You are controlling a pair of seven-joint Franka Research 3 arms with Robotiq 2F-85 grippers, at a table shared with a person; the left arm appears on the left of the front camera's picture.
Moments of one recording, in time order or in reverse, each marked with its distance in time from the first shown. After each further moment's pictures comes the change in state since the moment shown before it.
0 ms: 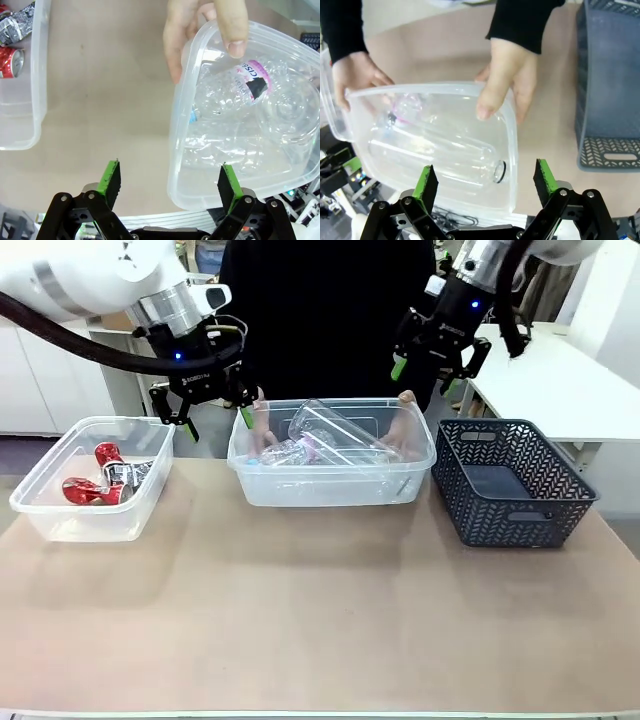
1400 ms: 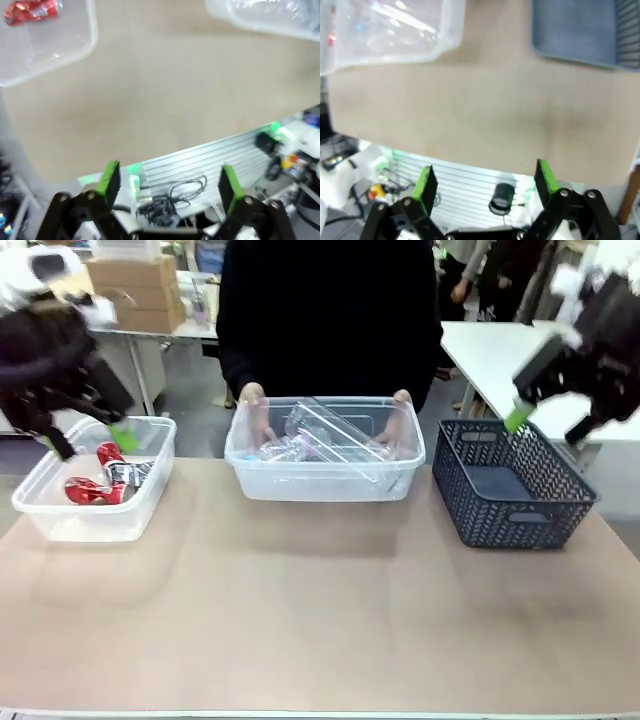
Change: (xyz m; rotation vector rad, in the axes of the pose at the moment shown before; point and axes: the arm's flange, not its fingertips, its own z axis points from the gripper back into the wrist) left arm -0.132 0.105 0.093 -0.019 0.075 -0.272; right arm -0.233 -0.089 0.061 -0.017 -0.118 0.131
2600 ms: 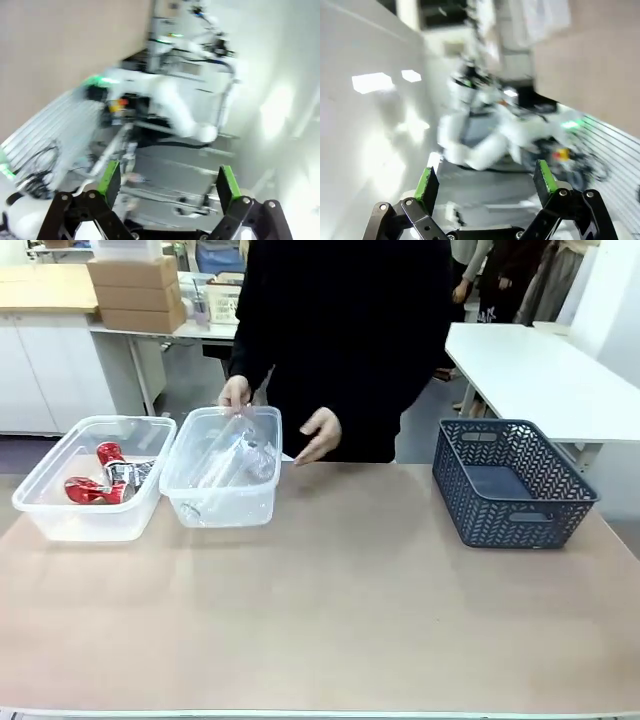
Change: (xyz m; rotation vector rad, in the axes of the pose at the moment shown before) left arm -0.063 0.194 0.006 -1.176 0.068 0.162; right arm -0.070 -0.180 0.030 1.209 0.030 -0.347
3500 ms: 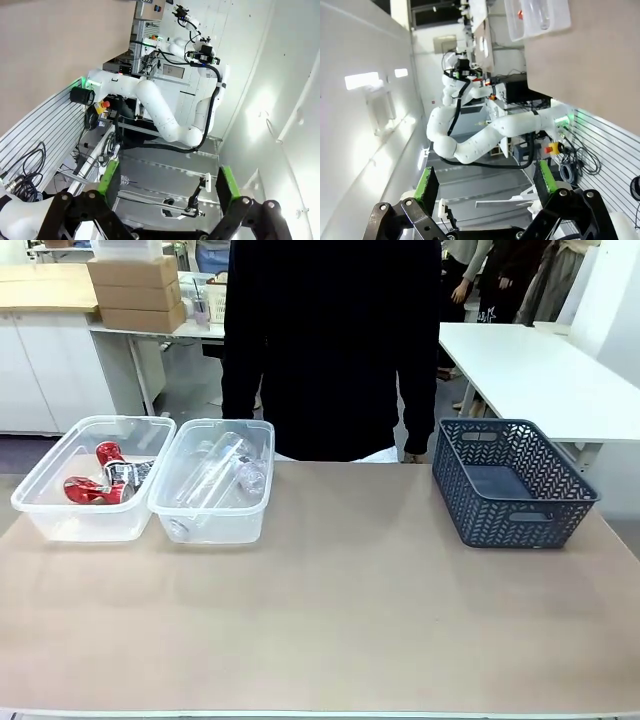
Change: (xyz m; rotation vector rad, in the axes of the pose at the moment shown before) left arm 0.001 -0.003 0.000 -0.007 -0.010 0.023; right arm -0.011 0.019 -0.016 -0.118 0.067 0.052
